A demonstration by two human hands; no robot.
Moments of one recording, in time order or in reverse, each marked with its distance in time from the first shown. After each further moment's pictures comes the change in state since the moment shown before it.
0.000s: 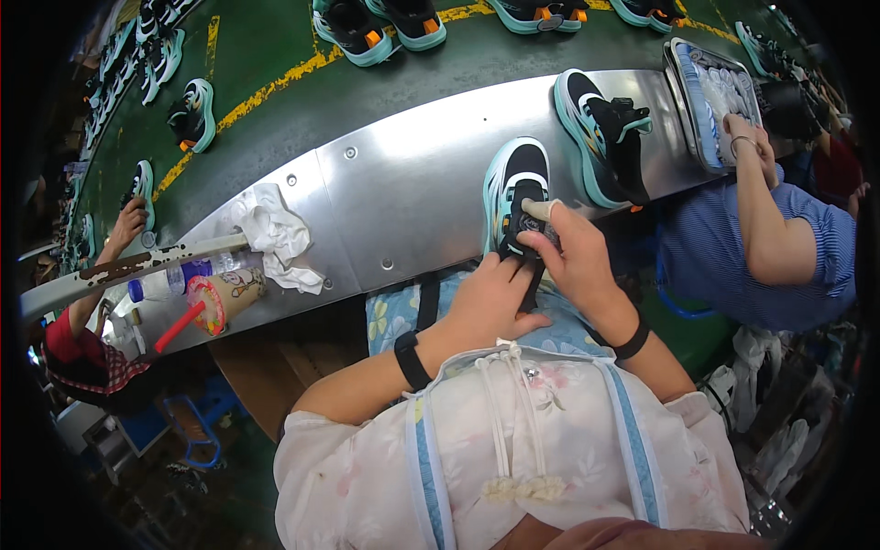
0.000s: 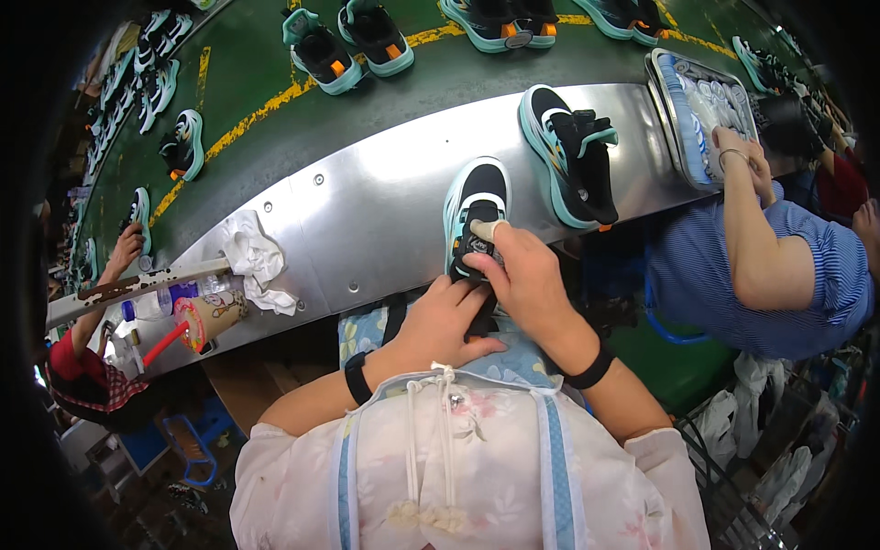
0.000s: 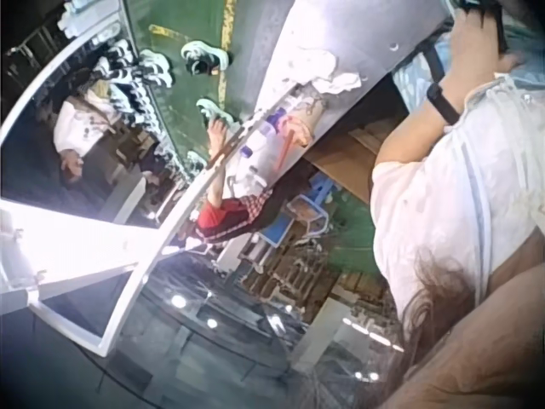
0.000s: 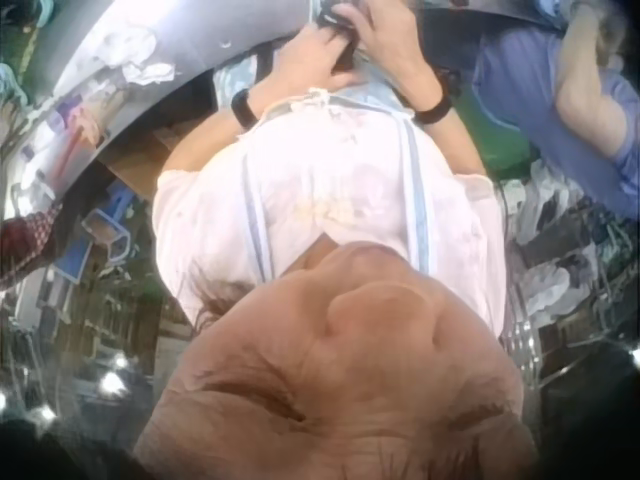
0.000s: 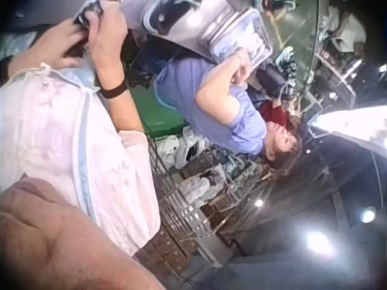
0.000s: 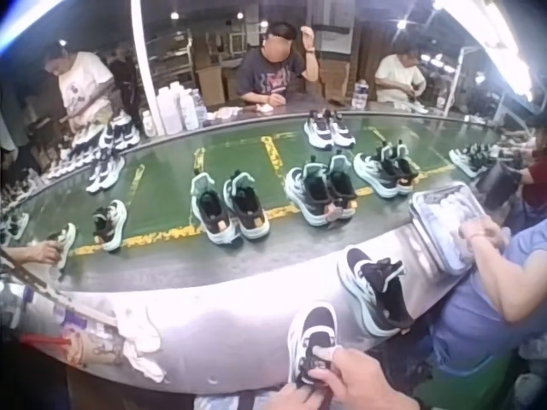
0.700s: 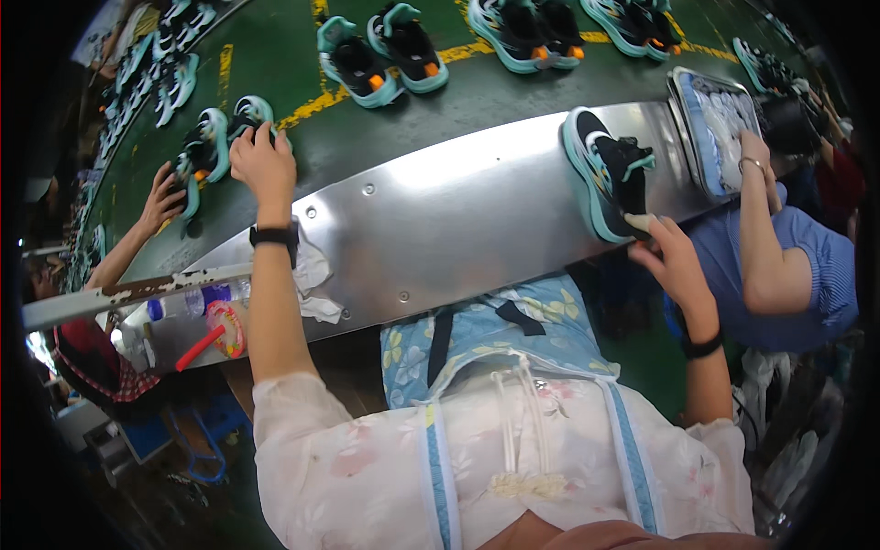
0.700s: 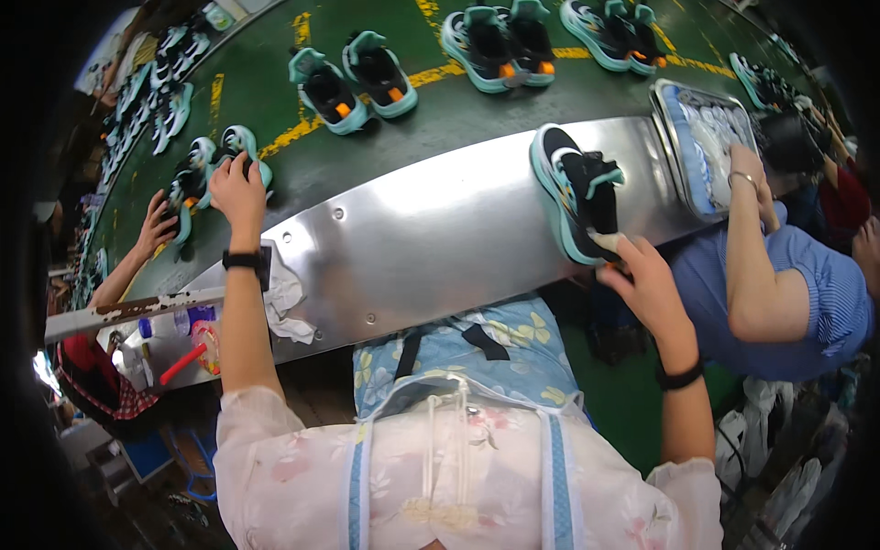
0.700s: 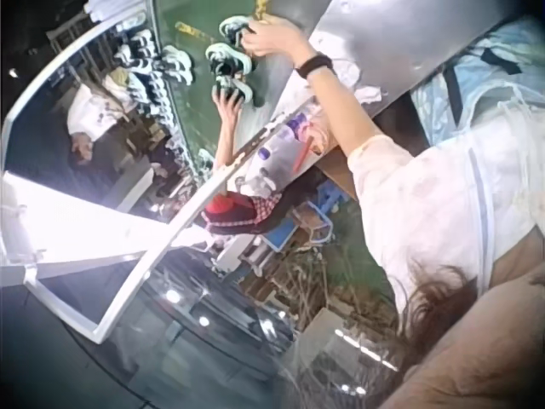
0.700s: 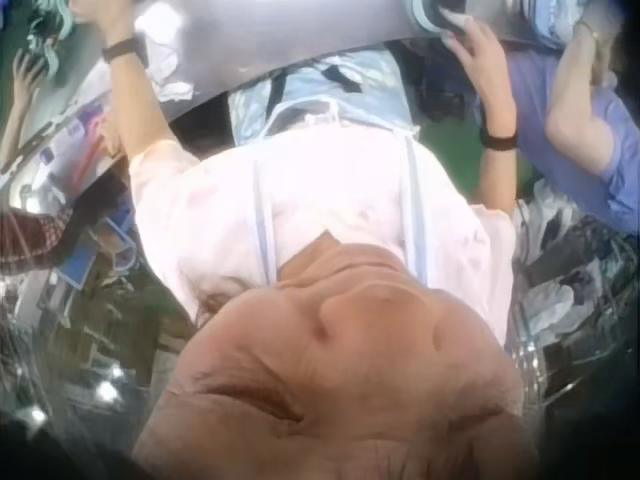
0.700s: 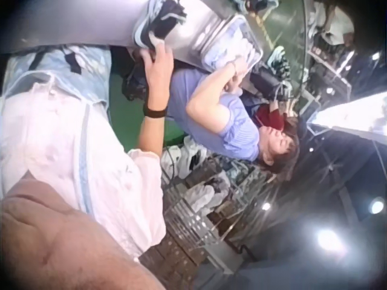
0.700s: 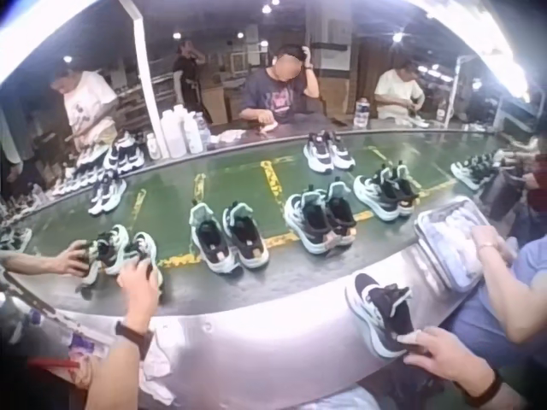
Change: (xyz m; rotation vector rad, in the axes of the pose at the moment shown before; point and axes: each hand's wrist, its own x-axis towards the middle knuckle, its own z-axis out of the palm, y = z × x) left_hand 0.074 -0.243 -0.217 1.270 0.912 -0.177; right_hand 0.001 0.058 -0.114 -0.223 -0.149 0.158
